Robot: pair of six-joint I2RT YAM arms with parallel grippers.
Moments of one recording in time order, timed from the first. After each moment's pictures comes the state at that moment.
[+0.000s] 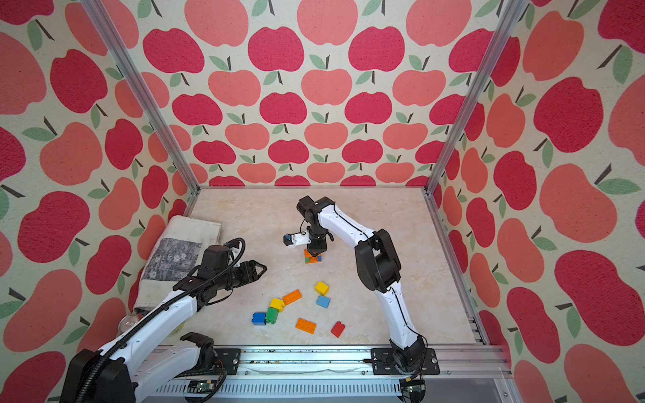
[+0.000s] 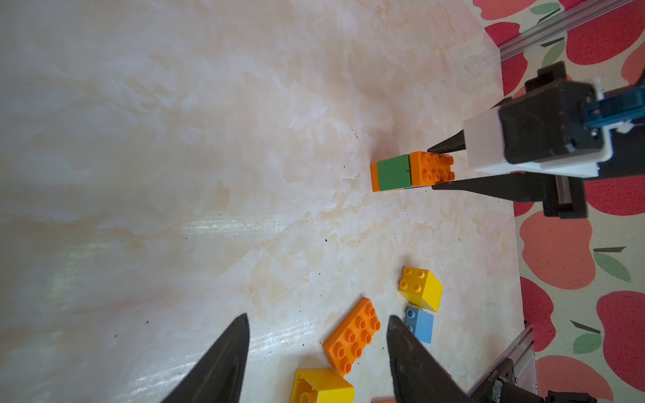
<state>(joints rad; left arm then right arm) -0.30 1.00 0.52 -0.31 0.36 -0.60 0.74 2.23 1.98 -1.23 -0.12 -1.06</state>
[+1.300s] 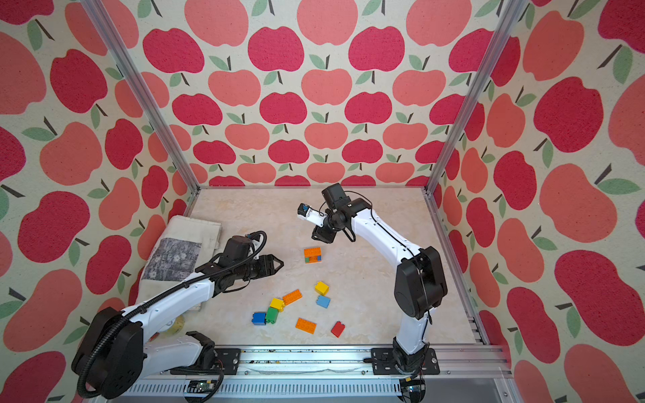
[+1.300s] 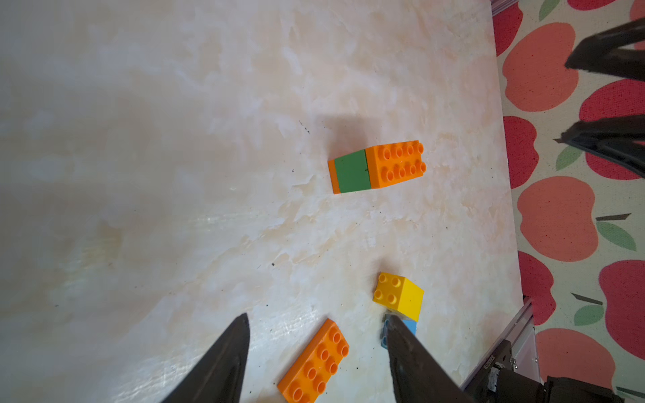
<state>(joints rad) -0.48 1.27 0.67 -0.19 0.31 -0.64 0.62 1.80 1.58 -0.78 -0.30 -0.56</state>
